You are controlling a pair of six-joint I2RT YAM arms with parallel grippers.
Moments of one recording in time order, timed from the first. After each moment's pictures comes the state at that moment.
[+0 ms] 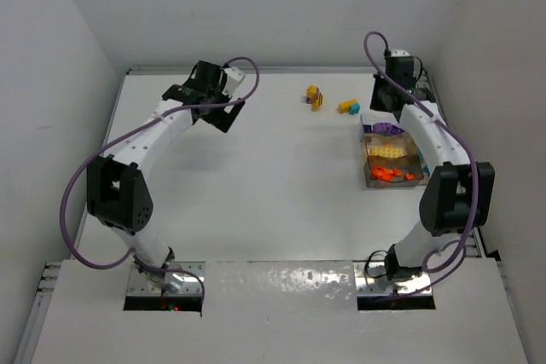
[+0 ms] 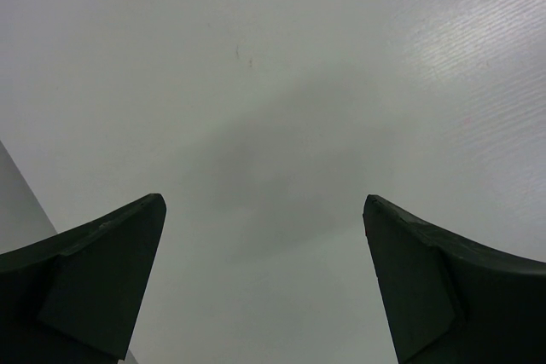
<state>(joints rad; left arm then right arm) -0.32 1.68 1.49 -0.70 -0.15 0.31 0.04 1.63 1.32 -0.46 0.20 0.12</state>
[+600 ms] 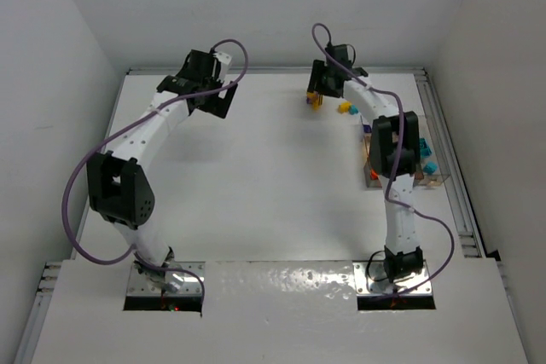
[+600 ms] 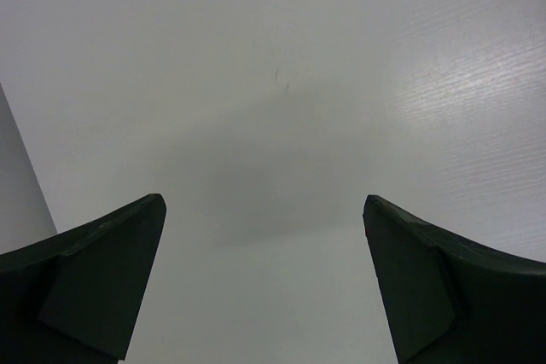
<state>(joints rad) -0.28 1.71 1.60 -0.70 -0.20 0.17 0.23 2.33 2.02 -0.41 0.03 0.36</state>
